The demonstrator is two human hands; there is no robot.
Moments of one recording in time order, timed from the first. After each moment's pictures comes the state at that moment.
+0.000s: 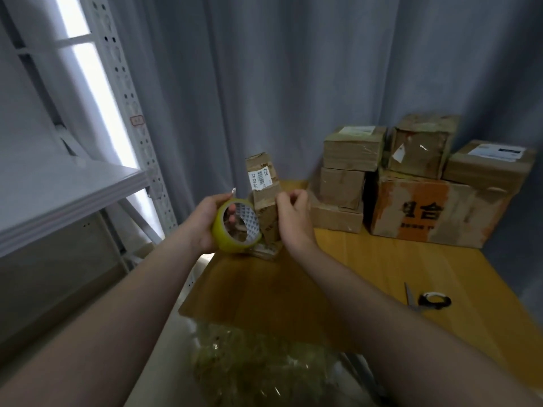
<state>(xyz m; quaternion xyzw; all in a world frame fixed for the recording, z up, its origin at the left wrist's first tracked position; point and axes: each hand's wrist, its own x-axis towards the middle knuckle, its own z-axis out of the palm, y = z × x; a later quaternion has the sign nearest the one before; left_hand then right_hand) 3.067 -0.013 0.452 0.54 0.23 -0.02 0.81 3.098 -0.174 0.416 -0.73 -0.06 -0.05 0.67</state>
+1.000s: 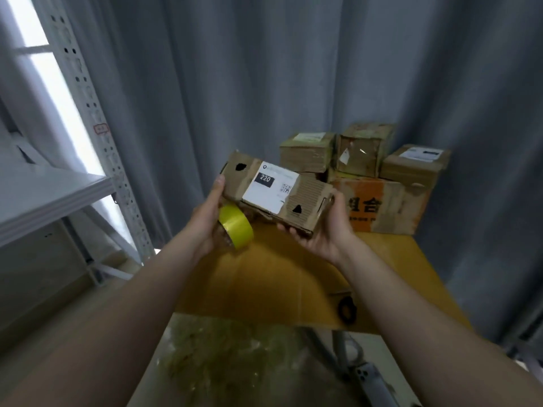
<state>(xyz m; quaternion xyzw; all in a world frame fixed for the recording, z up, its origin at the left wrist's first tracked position) 3.042 -0.089 0.457 0.63 0.15 0.00 0.77 3.051 -0.318 0.443 -0.45 0.04 0.19 0.87</state>
